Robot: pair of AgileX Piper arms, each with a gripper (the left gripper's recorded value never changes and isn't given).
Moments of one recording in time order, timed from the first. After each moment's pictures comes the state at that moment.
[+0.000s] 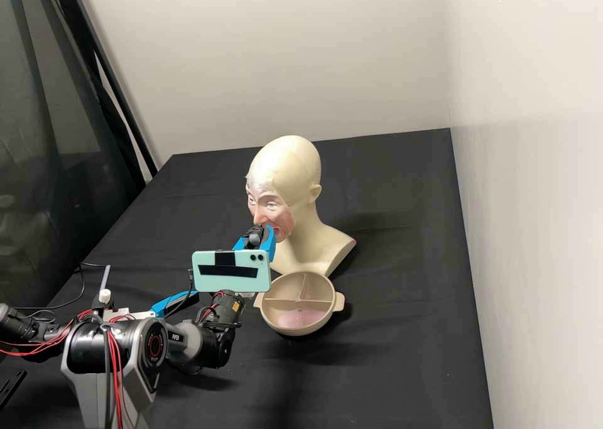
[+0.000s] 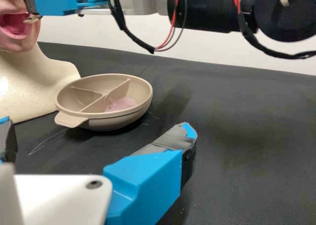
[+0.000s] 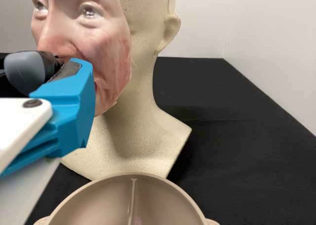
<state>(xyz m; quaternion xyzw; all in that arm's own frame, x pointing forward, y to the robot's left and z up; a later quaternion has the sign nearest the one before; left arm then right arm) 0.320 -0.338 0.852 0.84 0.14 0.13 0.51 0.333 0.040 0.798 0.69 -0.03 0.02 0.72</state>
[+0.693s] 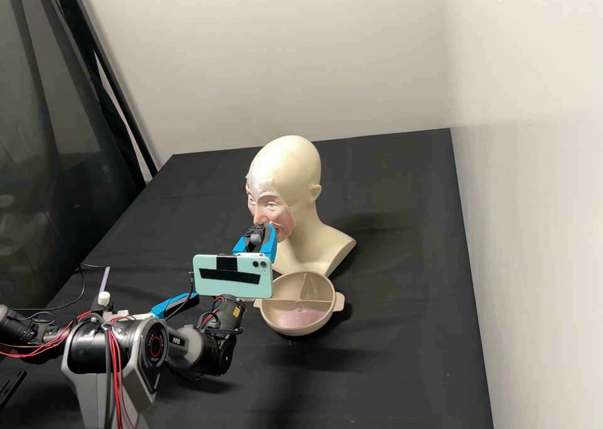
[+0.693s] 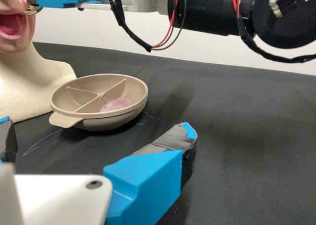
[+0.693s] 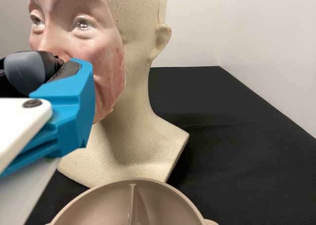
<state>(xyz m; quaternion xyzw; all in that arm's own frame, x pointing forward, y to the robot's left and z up) 0.322 -0.343 0.847 0.84 0.14 0.13 0.51 0.326 0.037 0.800 0.71 -0.03 0.05 0.70</state>
